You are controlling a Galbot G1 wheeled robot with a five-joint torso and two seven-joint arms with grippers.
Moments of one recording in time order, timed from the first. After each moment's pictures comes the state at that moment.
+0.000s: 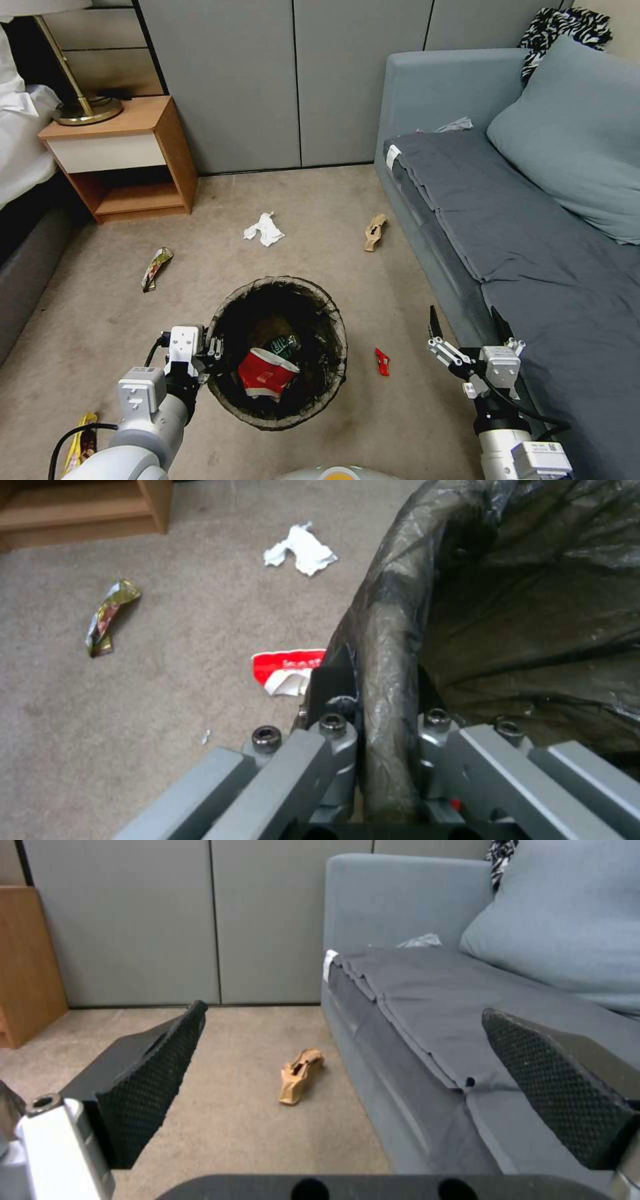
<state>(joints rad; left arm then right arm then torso) 1.83 -1.44 -0.63 -2.50 -0.17 0.62 0.00 -1.92 1.40 0.47 2.29 0.01 0.20 0.20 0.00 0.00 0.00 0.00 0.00</state>
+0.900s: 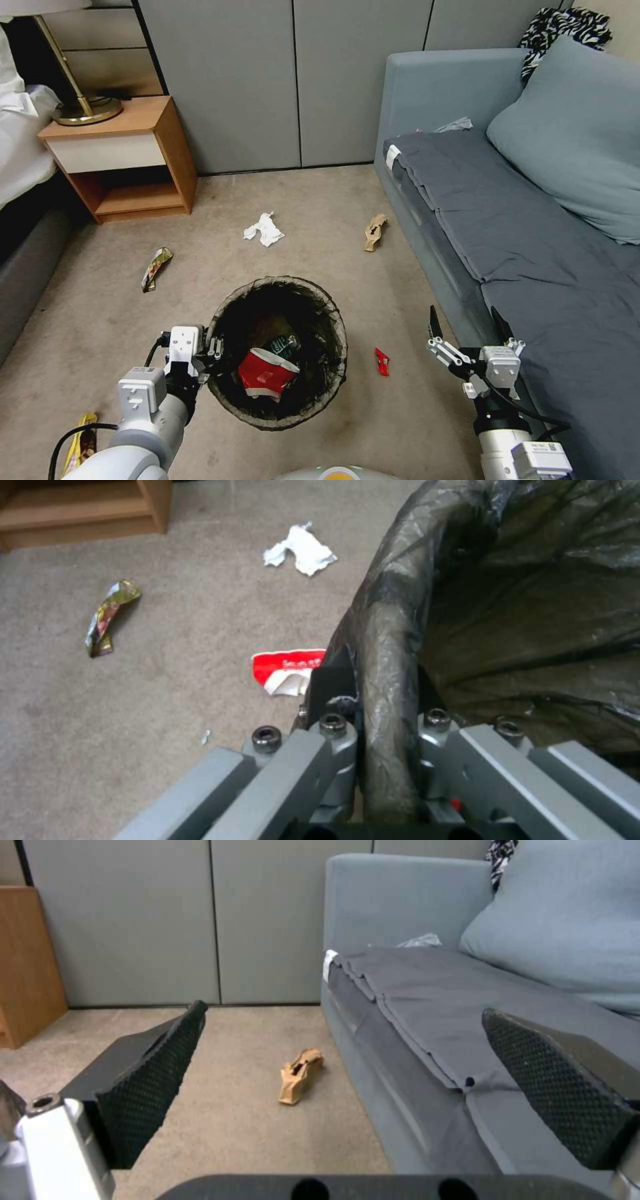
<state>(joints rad) 1.83 -1.44 -0.63 -2.50 -0.17 0.62 0.00 -1.92 1.40 0.47 2.29 0.01 0.20 0.20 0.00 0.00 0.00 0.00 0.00</state>
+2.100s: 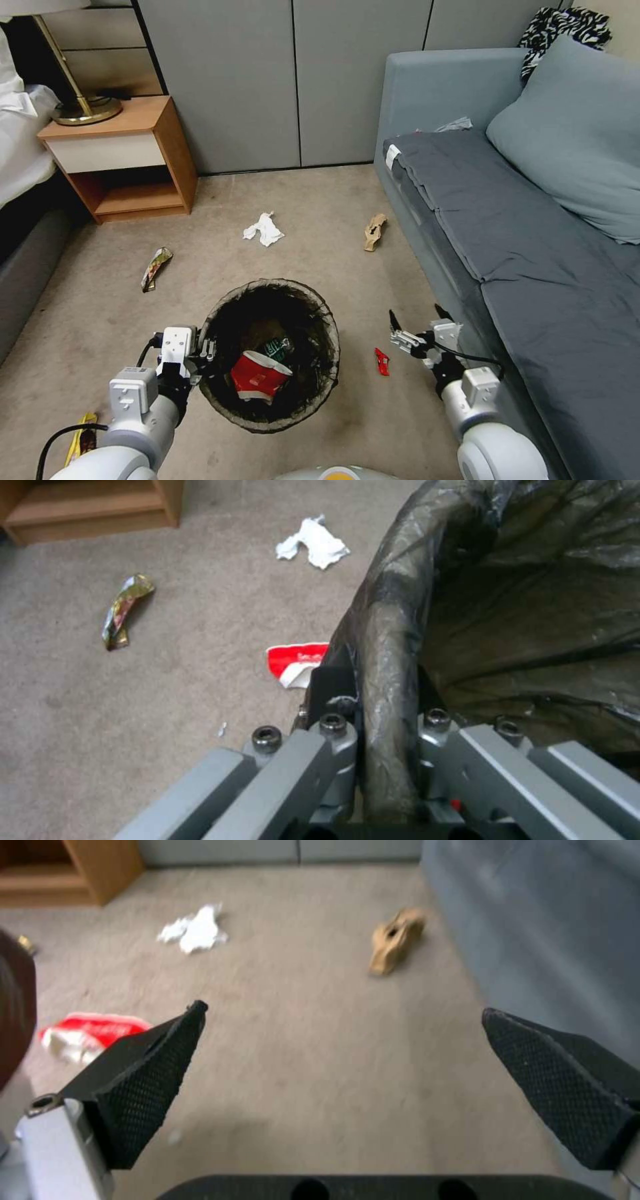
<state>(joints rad) 1.84 -1.41 -0.68 -2.50 -0.22 0.62 -0.01 -1.58 1.32 0.40 2.03 0.21 -0.22 0.02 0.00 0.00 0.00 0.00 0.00</state>
